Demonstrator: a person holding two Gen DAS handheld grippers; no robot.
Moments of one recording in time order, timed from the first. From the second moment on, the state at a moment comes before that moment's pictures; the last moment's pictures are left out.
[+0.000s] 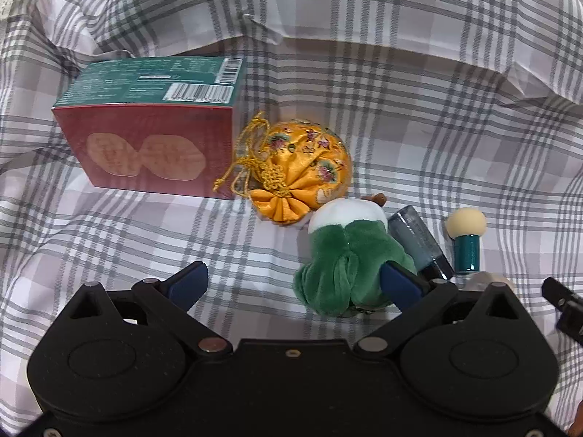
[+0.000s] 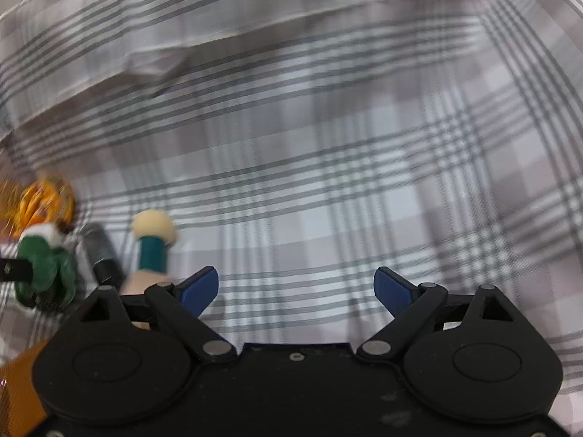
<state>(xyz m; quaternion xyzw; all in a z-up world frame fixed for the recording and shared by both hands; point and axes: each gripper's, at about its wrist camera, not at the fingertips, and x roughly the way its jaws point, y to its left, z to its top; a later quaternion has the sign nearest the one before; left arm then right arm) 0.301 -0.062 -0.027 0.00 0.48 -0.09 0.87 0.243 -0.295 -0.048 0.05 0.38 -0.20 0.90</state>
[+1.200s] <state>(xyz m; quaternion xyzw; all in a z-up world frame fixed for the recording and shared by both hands) 0.303 -0.108 -0.018 0.04 0.45 -0.14 0.88 0.259 -0.257 -0.057 0.00 0.40 -0.12 0.91</state>
